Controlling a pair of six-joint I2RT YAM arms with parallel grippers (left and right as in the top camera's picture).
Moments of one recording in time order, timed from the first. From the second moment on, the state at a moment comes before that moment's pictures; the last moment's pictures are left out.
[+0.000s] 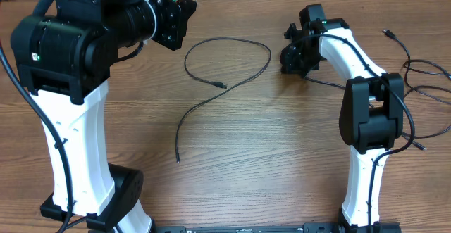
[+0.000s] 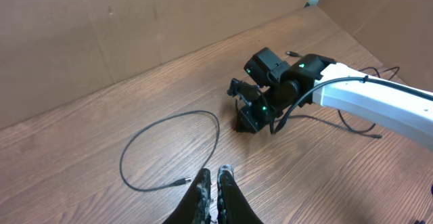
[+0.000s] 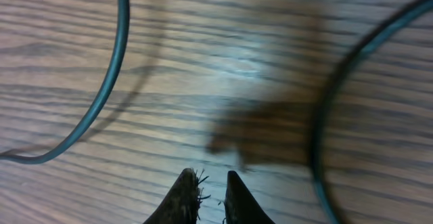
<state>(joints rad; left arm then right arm) -0.26 1.86 2.78 -1.55 0.37 0.06 0.13 2.31 1.85 -0.95 -0.26 0.02</state>
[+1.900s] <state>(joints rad) -0.34 2.01 2.78 -1.59 0.30 0.02 -0.13 2.29 2.57 -1.46 -0.38 -0.05</state>
